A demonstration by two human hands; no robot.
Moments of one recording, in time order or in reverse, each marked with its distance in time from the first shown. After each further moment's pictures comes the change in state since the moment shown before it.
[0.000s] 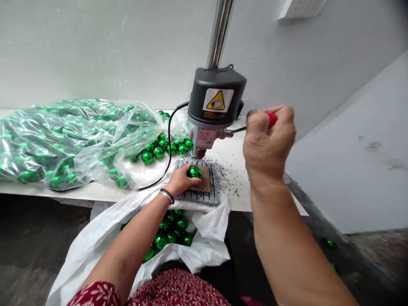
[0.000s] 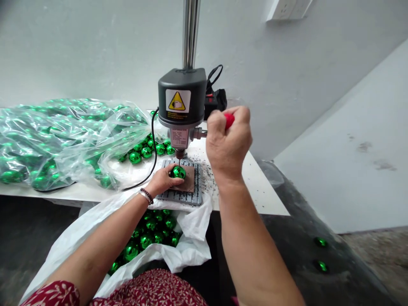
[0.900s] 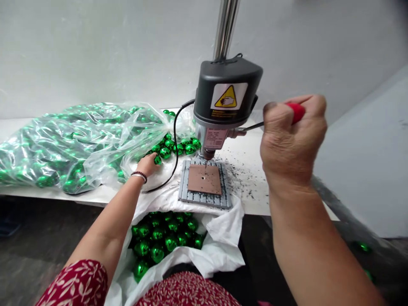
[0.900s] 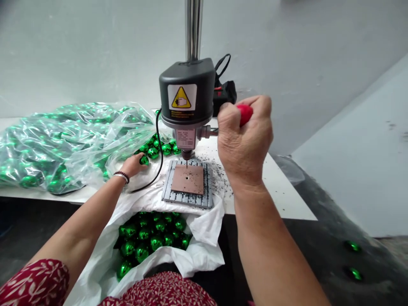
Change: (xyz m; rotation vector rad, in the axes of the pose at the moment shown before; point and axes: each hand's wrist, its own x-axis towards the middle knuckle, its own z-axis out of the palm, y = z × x) left_hand 0.043 -0.092 -0.117 0.649 0.168 -0.210; right_hand 0.007 -0.003 -0.001 0.000 -0.042 0.039
